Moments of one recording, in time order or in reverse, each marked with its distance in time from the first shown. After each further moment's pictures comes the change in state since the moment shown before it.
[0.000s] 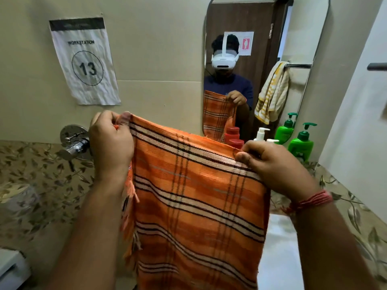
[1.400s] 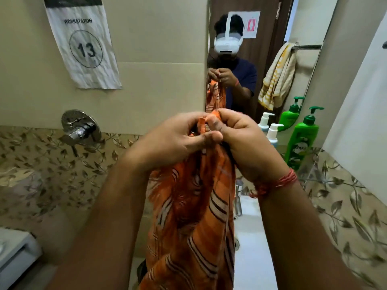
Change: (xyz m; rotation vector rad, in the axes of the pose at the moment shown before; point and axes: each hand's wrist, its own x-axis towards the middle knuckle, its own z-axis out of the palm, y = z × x) left_hand -0.042 0.075 -0.016 -0.361 -1.141 0.278; right_hand 0.010 -0.048 0.041 0.926 -0.135 -0.112
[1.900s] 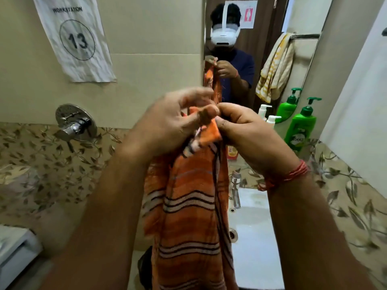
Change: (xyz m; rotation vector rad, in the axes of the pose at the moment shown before) left_hand 0.002 0.009 -0.002 0.037 0.225 0.006; right_hand -0.008 -0.007 -0.010 -0.208 -0.022 0.010
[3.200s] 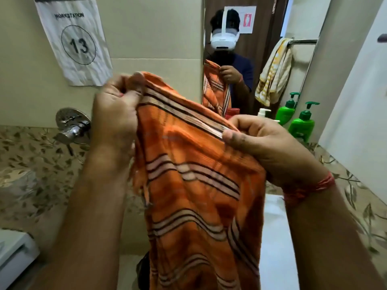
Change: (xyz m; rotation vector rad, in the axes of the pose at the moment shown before) left_hand -0.004 -0.016 -0.025 -0.433 0.657 -0.128; right_hand -0.027 -0.015 -0.018 0.239 -0.065 0.094
